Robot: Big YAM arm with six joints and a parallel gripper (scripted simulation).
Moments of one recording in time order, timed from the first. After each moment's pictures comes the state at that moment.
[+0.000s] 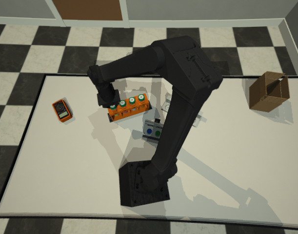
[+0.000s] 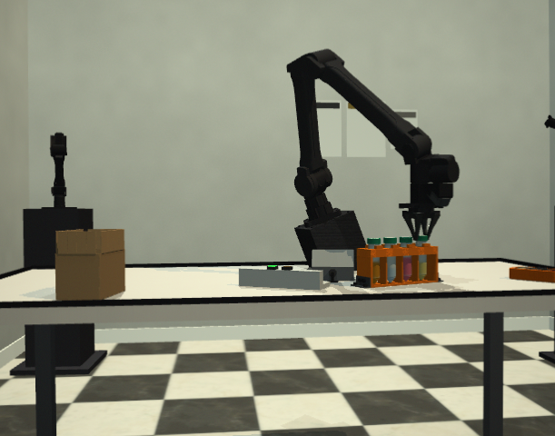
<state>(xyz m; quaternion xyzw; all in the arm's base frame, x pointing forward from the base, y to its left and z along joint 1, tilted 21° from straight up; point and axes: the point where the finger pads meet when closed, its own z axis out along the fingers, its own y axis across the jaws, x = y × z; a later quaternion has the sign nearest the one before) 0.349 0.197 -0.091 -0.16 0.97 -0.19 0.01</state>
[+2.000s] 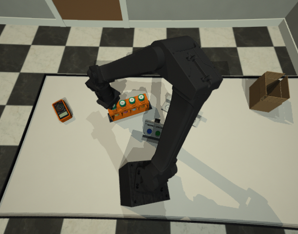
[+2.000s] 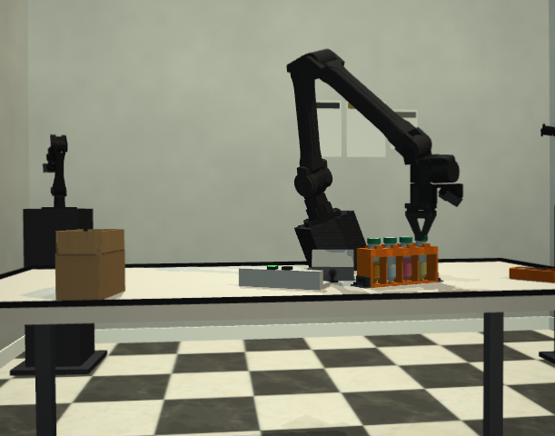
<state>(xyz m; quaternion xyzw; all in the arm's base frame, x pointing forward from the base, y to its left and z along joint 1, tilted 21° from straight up) 0.349 0.197 -0.091 -0.49 0.85 -0.18 -0.05</state>
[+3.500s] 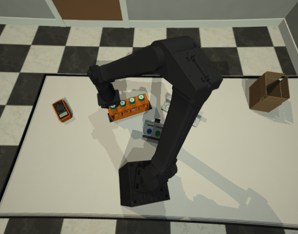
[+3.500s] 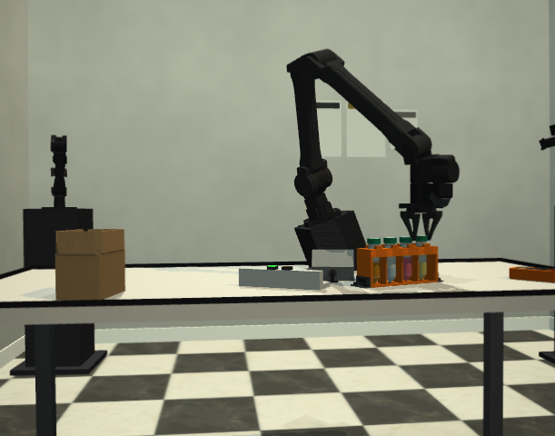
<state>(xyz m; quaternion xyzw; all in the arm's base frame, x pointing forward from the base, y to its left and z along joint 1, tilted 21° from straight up) 0.349 0.197 -0.091 -0.15 0.97 -0.19 0.01</state>
